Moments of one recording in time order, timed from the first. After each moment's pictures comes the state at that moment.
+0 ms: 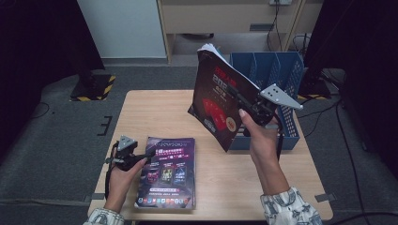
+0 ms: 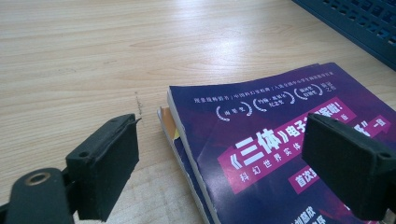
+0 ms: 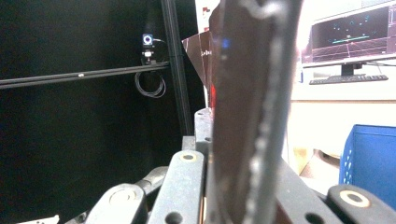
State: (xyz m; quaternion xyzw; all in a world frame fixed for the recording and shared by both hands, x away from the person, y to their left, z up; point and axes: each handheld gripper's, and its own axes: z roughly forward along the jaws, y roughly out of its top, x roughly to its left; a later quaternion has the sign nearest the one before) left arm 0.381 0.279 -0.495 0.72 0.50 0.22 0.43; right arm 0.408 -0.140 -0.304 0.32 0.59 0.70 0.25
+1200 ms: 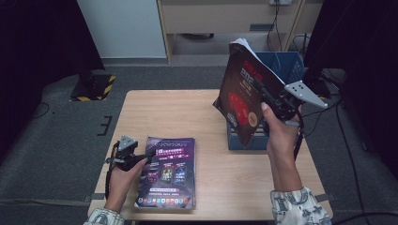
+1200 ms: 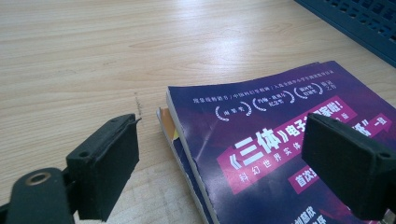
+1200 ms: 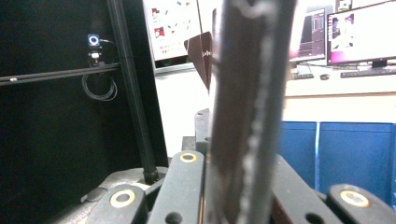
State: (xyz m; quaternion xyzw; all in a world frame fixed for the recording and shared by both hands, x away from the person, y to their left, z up) left arm 0.381 0.277 -0.495 0.72 0.50 0.22 0.42; right arm 0.413 -0.191 -0.297 0.39 0.56 0.66 0.31
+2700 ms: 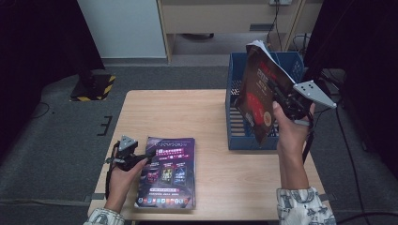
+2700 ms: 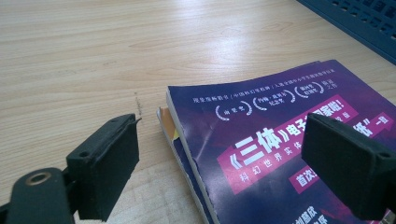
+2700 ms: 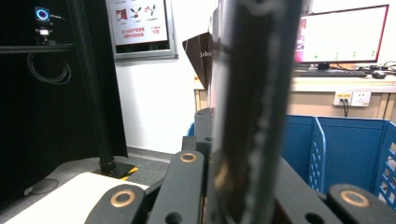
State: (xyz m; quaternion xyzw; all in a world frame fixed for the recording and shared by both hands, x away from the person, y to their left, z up) left arm 0.381 0.277 -0.496 0.72 0.50 0.23 0.42; right arm 0.418 -0.217 -0.301 0.42 0.57 0.60 0.38
